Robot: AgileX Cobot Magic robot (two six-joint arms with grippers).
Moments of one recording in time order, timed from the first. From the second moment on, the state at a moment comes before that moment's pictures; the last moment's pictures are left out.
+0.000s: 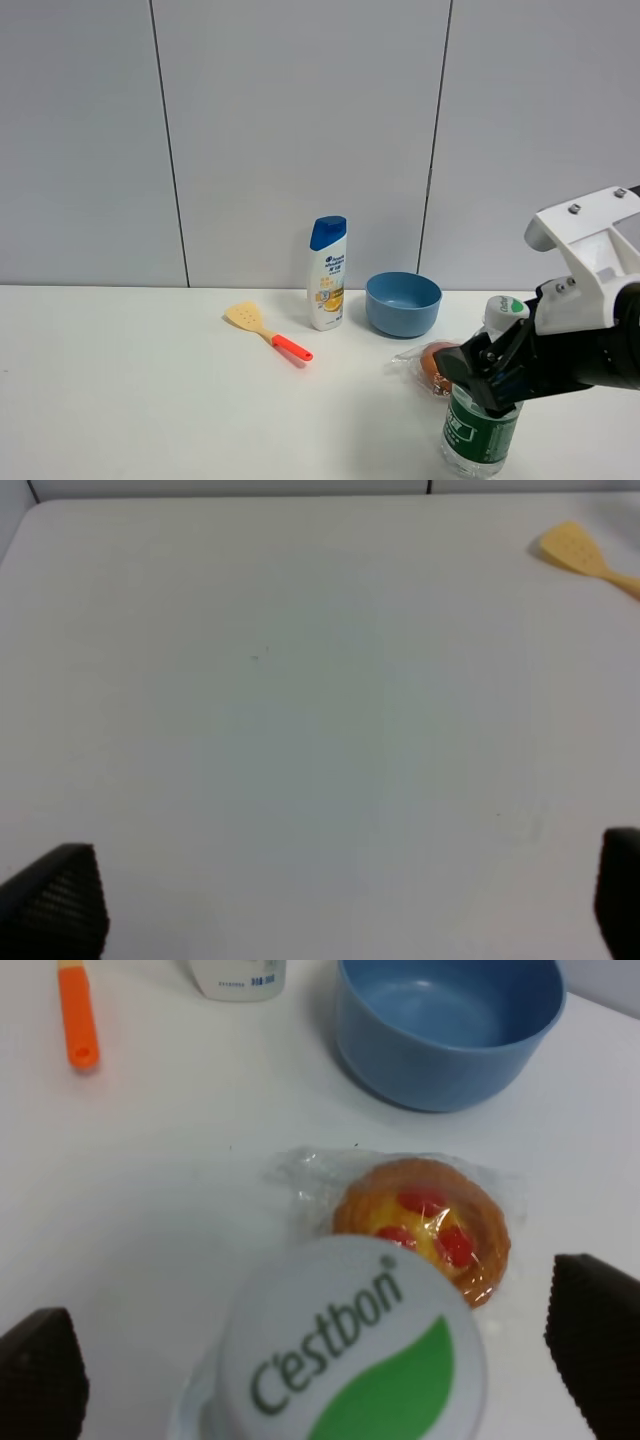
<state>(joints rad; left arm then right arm) 0.01 -0.01 -0.51 -0.02 1.05 0.00 0.56 1.39 -0.33 0.34 -0.45 -0.39</state>
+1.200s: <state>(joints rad) 0.01 -0.01 -0.51 -0.02 1.05 0.00 0.56 0.74 -0.54 0.30 -0.03 -0.39</state>
